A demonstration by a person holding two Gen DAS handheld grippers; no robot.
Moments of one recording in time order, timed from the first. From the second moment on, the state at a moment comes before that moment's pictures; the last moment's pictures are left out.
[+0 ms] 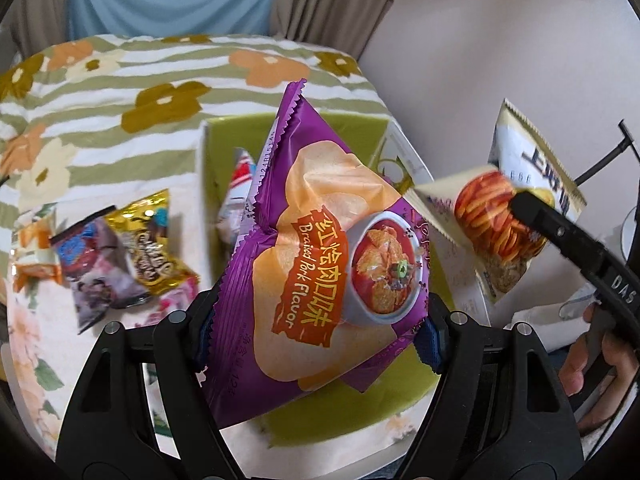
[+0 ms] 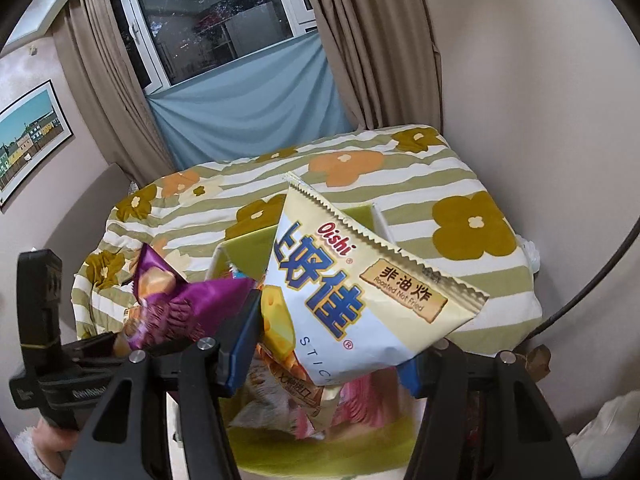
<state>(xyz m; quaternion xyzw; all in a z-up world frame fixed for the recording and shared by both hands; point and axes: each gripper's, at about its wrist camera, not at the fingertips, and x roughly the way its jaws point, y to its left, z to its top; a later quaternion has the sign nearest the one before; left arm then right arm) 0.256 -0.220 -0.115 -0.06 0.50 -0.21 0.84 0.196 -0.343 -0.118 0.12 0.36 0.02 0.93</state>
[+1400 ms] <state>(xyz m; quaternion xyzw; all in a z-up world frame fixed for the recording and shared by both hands) 0.234 -0.183 -0.116 -0.07 0.50 -0.13 0.86 0.253 -0.344 -0.145 0.10 0.35 0.09 0.93</state>
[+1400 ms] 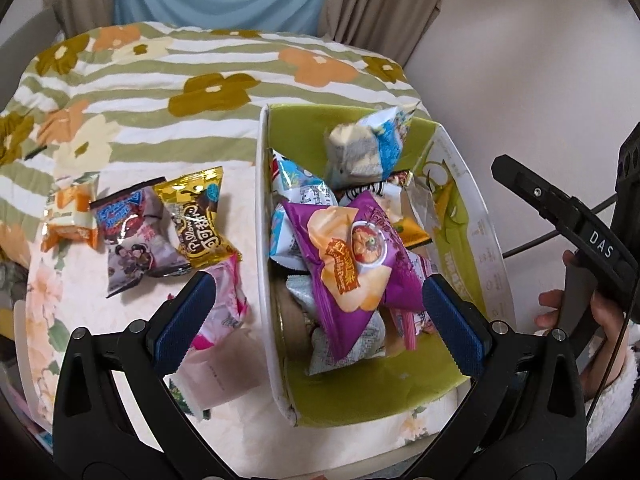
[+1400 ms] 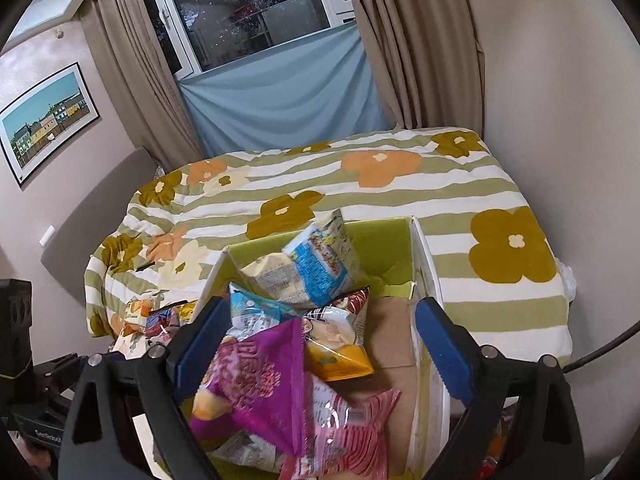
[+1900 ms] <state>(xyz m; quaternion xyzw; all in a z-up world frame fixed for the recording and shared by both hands) 0.180 -0.085 -0.075 -0.09 0.44 -0.08 0.89 0.213 -0.300 -0.115 0.09 0.35 0.12 0.93</state>
